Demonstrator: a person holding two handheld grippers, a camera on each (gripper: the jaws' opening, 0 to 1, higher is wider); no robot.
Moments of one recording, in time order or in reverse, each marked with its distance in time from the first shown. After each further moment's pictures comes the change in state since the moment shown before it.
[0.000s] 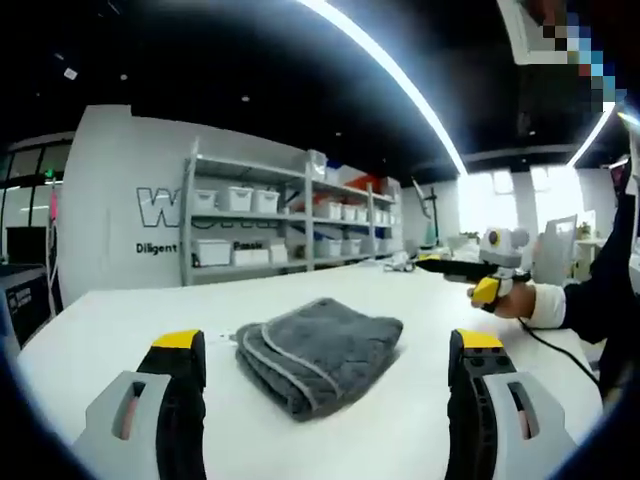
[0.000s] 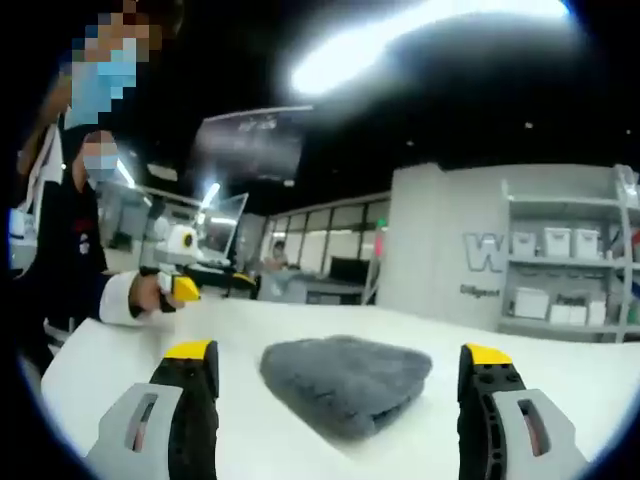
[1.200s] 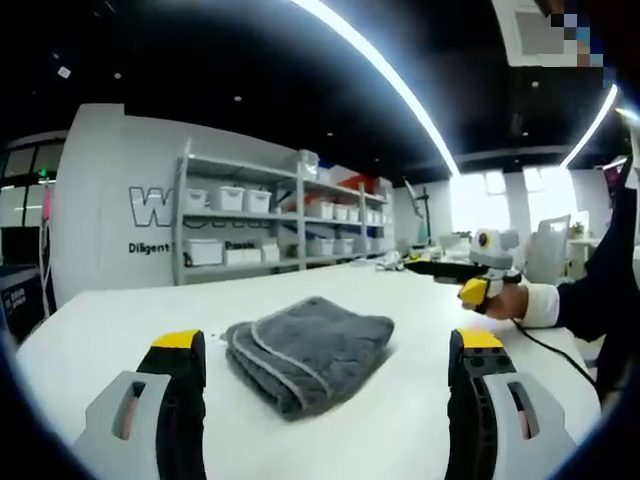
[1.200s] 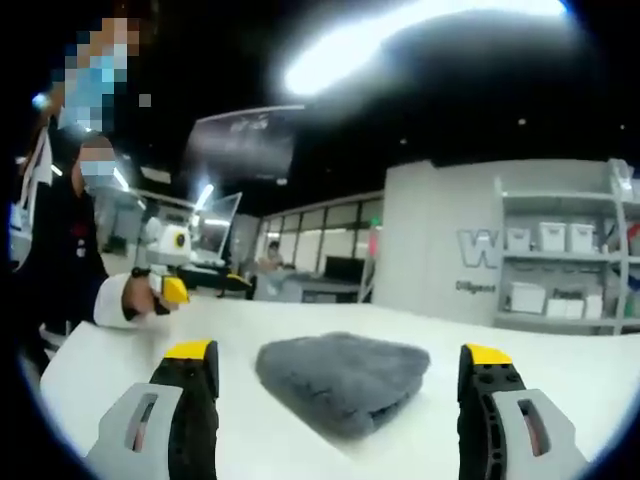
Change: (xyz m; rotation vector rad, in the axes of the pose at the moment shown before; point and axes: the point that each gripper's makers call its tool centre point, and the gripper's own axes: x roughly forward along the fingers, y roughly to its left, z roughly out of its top) left arm 0.004 -0.005 -0.008 0.003 0.027 -0.020; right arm 0.001 -0.002 -0.006 0.017 0.010 -0.022
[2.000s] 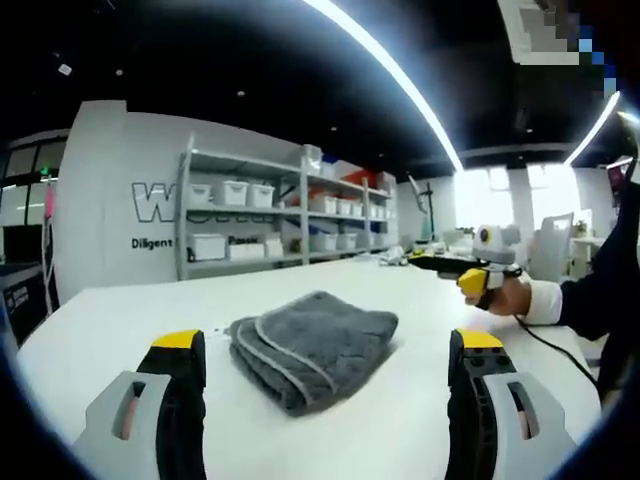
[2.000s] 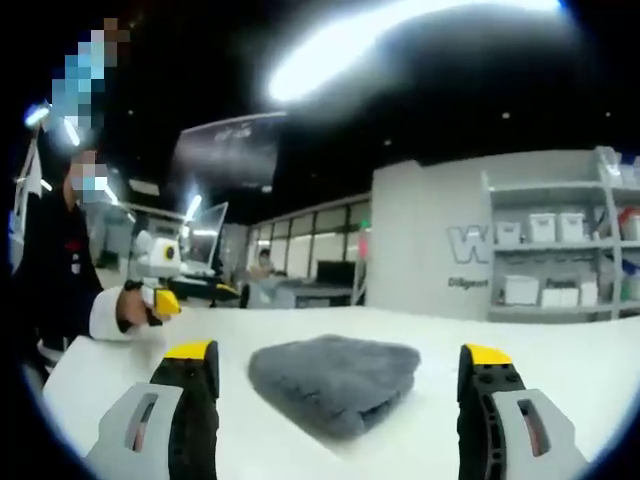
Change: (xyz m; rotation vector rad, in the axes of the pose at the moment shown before) left arm -0.001 0.003 -0.002 -0.001 0.015 0.013; right arm -0.002 -0.014 0.001 0.054 -0.020 -0.036
